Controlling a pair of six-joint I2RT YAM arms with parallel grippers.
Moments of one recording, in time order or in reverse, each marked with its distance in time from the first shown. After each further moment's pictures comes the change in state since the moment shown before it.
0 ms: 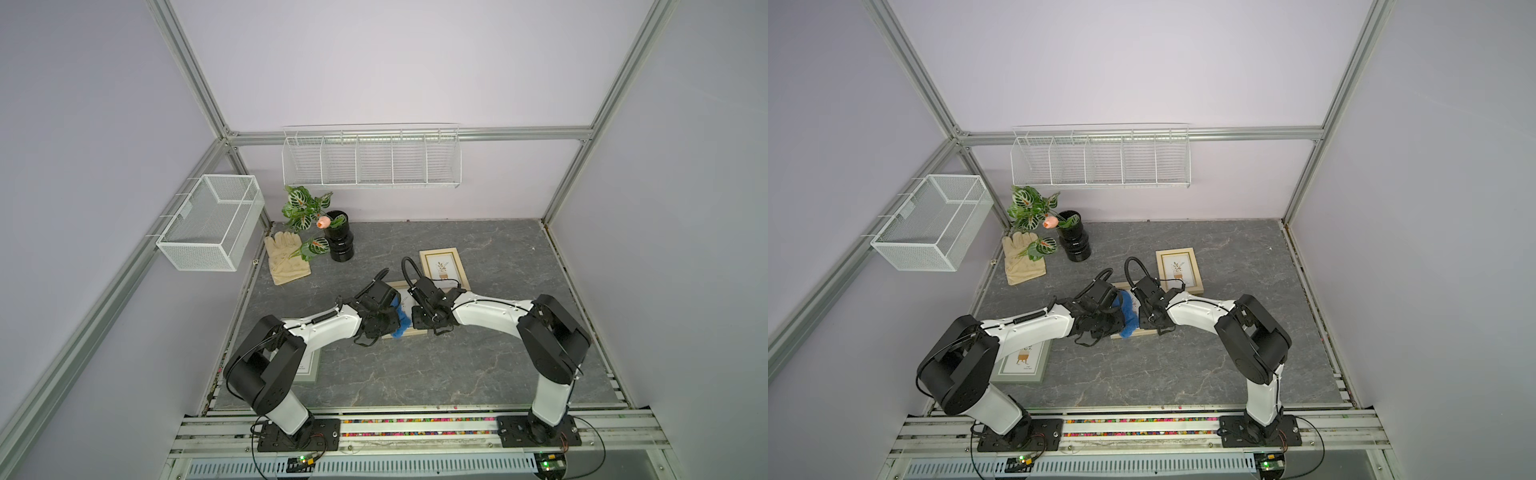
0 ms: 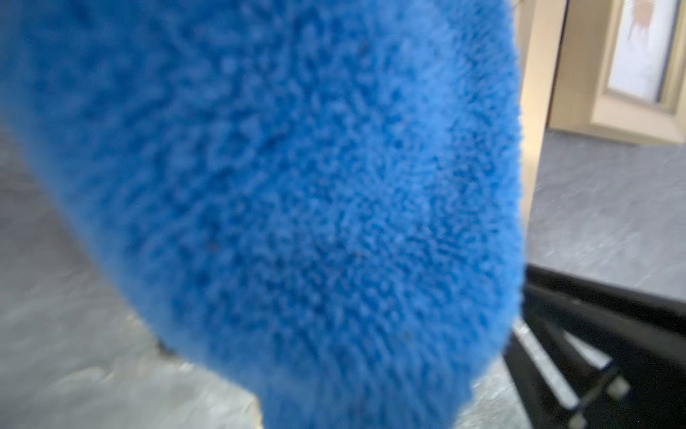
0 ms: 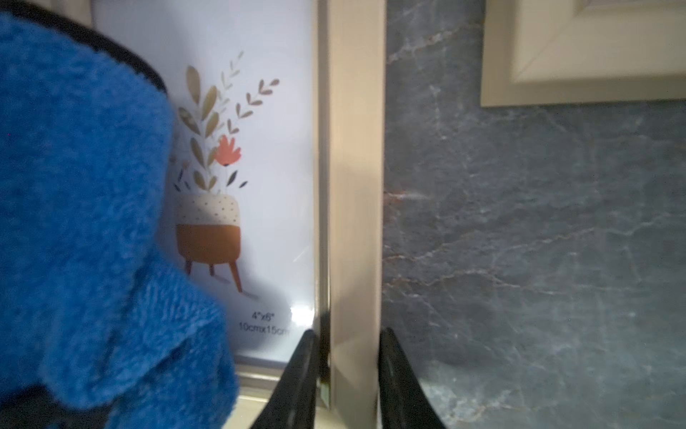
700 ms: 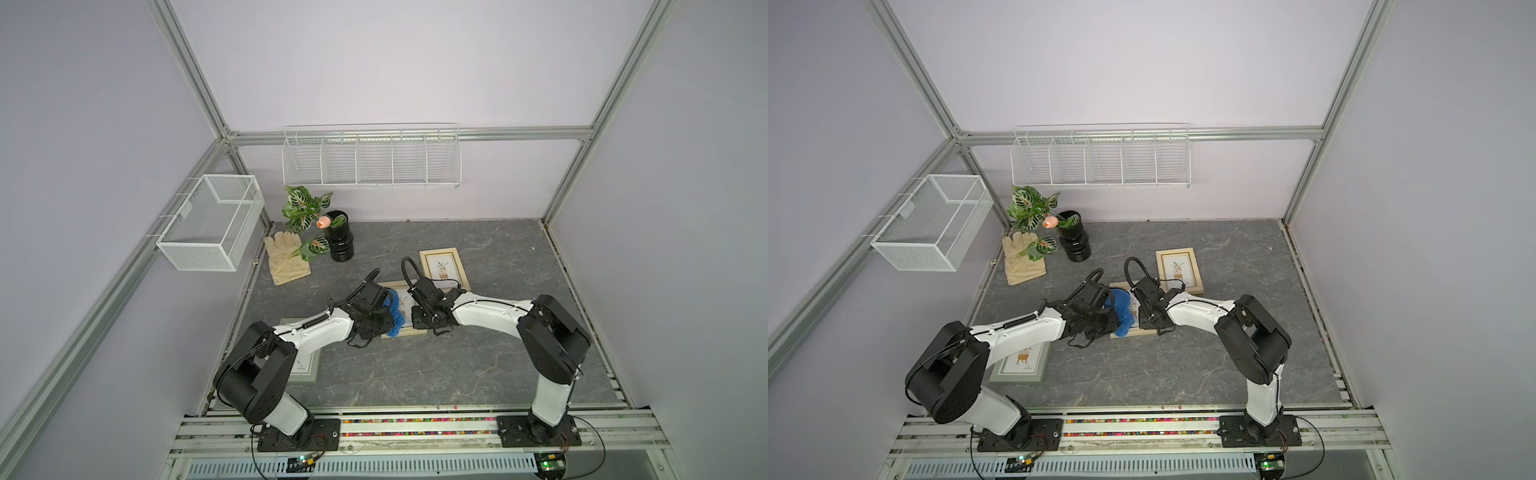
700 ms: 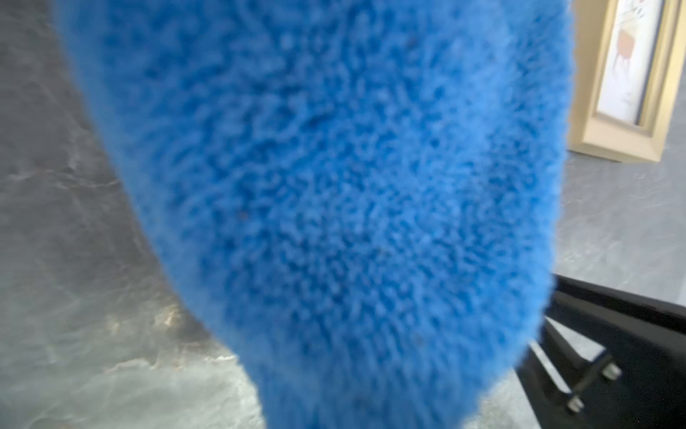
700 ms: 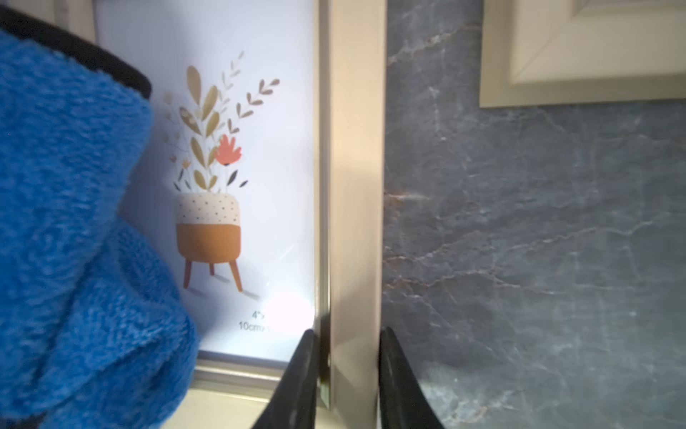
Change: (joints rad) left arm 0.014 -0.089 -0.062 -0.021 -0.013 0.003; right arm 0.002 0.000 -0.003 0.006 0.006 0.008
